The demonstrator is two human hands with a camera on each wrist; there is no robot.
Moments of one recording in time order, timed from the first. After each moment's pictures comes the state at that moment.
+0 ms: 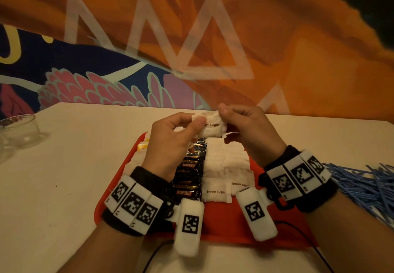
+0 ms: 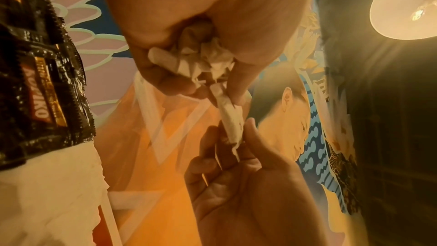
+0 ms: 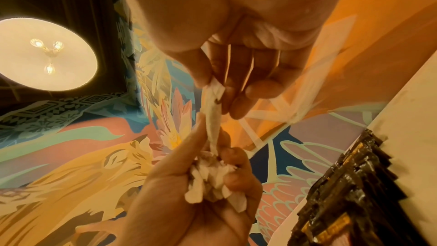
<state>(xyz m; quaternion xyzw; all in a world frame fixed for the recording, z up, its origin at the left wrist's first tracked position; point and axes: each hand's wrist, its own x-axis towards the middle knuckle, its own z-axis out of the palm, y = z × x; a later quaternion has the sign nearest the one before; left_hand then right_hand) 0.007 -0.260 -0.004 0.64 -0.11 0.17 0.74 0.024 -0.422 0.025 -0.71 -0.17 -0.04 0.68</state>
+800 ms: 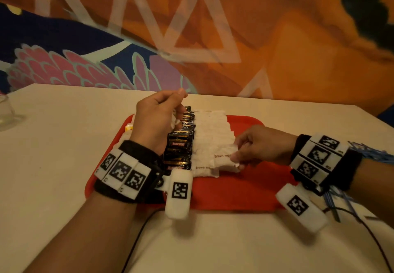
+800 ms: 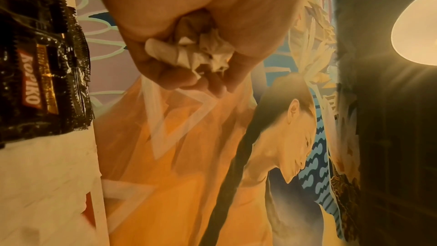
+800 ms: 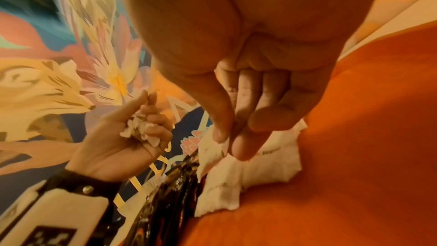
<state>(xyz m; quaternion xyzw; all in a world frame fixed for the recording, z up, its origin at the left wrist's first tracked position) 0.004 -0.258 0.004 0.61 -0.02 0.14 0.78 0.000 -0.483 0.002 -0.90 -0.07 0.21 0.38</state>
